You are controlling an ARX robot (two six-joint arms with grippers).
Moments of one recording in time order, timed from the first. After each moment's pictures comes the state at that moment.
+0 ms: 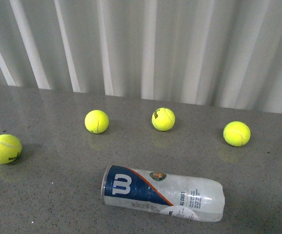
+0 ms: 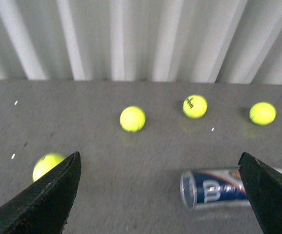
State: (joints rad) left arm -0.11 1.07 0.61 0.22 0.16 0.02; right arm 0.00 0.00 0.01 0.00 0.00 -0.01
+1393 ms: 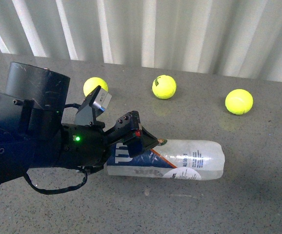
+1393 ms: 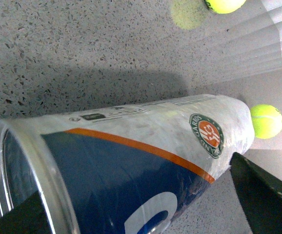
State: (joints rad) left arm -0.33 2.16 0.84 0.70 0.54 -0.57; right arm 0.00 0.00 0.01 0.00 0.00 -0.01
